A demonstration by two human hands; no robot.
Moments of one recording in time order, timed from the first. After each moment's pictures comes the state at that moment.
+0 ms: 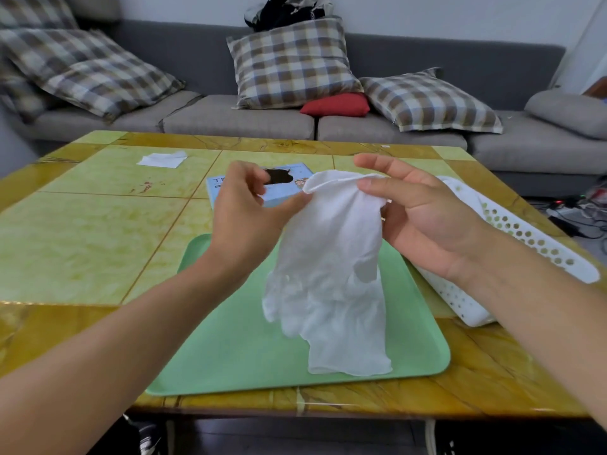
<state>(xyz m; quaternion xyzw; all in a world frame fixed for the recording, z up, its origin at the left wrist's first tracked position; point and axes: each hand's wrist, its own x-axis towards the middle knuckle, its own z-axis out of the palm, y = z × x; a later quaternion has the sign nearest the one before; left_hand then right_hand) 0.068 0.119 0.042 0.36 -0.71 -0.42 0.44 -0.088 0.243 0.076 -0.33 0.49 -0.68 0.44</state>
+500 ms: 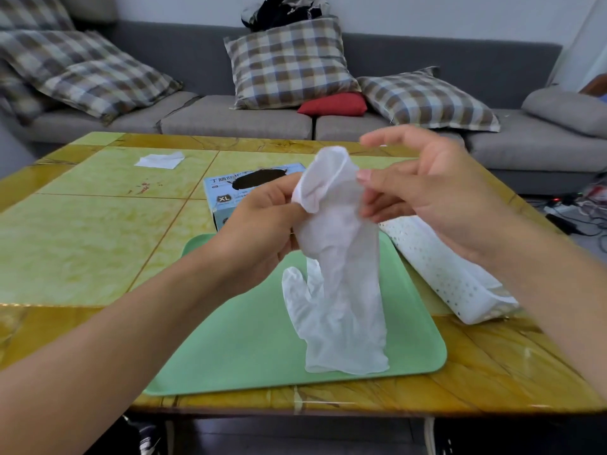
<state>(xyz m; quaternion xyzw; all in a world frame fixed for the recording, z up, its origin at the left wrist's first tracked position) 0.068 0.140 0.055 0.16 -0.65 -0.69 0.27 -0.091 0.259 0.100 -0.47 0.63 -0.56 0.24</state>
